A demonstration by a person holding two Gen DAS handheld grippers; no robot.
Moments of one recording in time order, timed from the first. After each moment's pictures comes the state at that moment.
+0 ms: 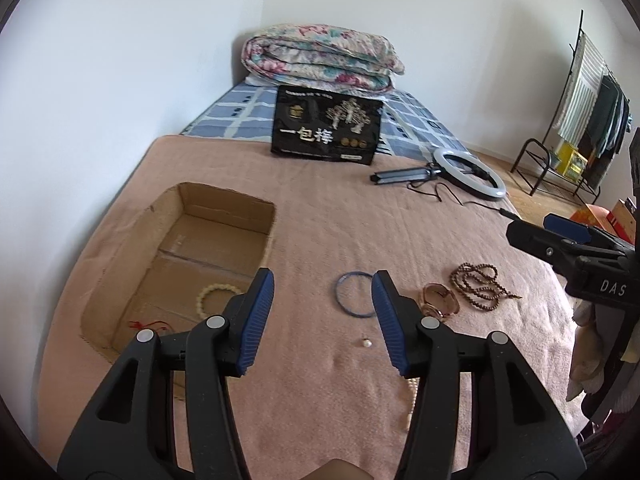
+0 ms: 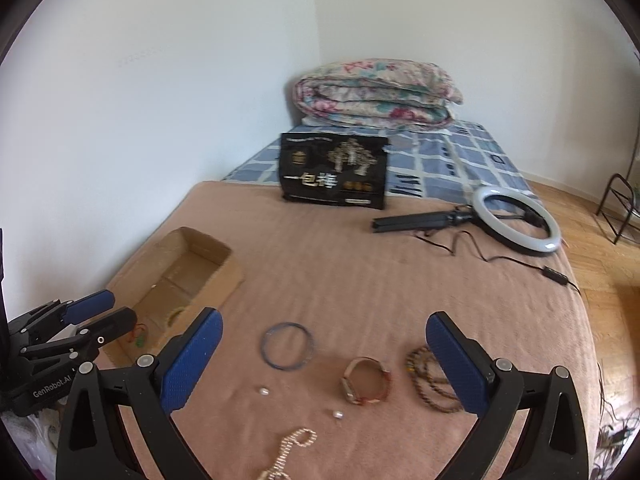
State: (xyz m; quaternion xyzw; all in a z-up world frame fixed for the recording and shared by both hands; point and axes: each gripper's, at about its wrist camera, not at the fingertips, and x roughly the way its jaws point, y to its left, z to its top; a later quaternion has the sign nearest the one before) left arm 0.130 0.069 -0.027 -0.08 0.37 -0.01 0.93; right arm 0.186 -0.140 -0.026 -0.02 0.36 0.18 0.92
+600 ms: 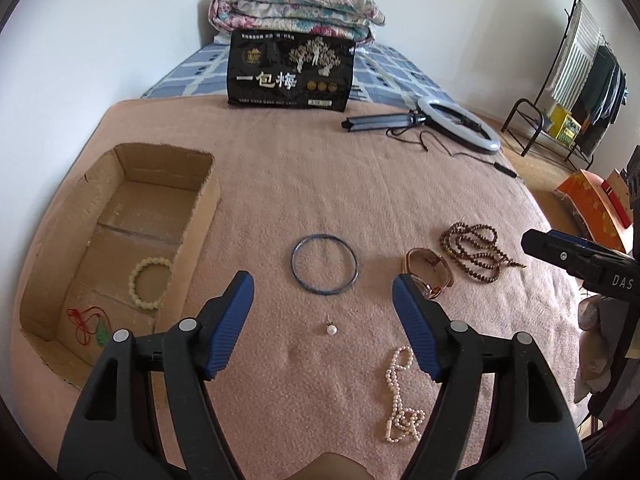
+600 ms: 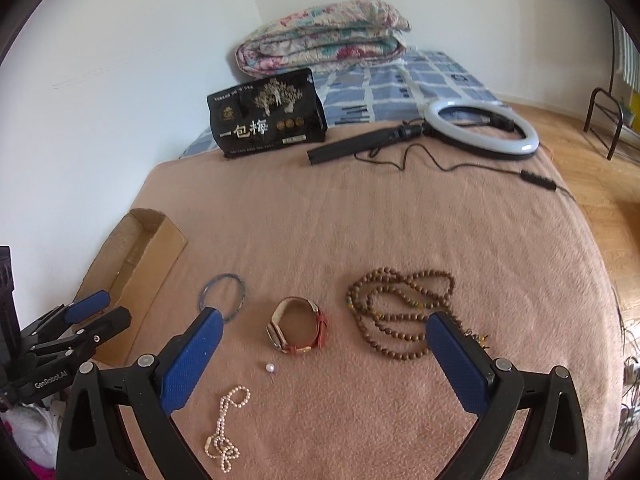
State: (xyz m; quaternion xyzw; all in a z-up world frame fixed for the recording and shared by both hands) left arm 0.173 0.023 -0.085 -0.07 0.44 -0.04 0.90; right arm 0.210 -0.216 -0.095 0.06 0.45 0.16 0.88
